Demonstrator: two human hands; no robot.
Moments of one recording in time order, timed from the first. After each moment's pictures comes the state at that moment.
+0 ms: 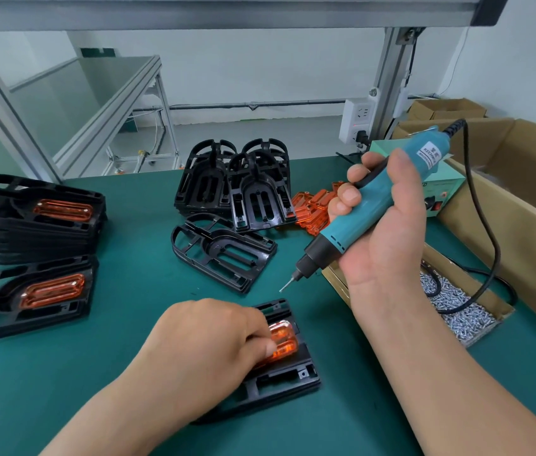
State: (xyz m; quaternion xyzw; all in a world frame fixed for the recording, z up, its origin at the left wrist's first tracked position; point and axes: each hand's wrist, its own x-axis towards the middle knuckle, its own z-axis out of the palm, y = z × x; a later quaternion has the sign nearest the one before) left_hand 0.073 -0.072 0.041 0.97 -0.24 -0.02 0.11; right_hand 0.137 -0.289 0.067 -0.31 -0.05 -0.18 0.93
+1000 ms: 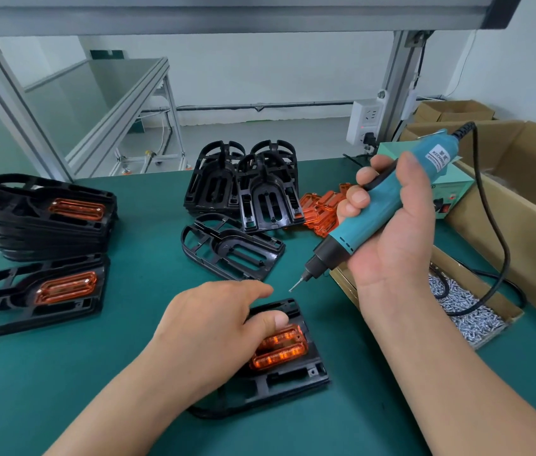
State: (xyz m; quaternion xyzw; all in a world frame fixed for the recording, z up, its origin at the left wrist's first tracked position) left_hand 0.081 -0.074 0.042 0.98 -0.15 0.01 0.16; right_hand 0.136 -0.288 0.068 -0.31 -0.04 -0.18 0.93
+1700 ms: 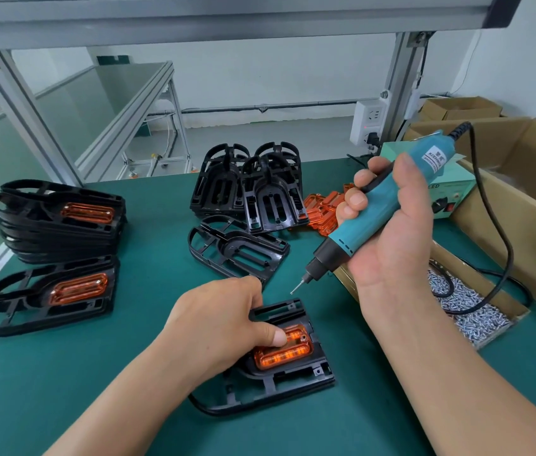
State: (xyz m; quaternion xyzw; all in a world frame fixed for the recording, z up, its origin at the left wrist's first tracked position) left_hand 0.097 -0.075 0.041 0.98 -0.10 -0.08 0.11; right_hand 0.134 -0.285 0.067 -0.31 -0.04 -0.17 0.93
